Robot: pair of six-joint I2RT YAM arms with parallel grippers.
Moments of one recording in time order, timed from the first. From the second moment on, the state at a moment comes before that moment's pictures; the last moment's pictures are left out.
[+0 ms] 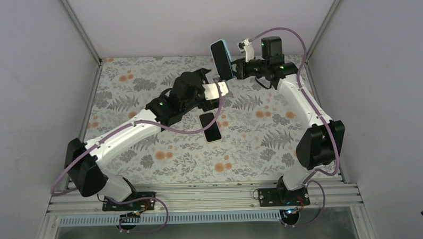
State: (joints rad) left arm -0.83 1.45 1.33 -0.26 -0.14 0.70; right arm 0.25 1.66 1.58 -0.53 -0.75 0.06
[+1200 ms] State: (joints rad) left arm -0.85 1.68 1.40 0.14 -0.29 0.57; right arm 0.25 1.66 1.56 -0.41 -0.63 0.21
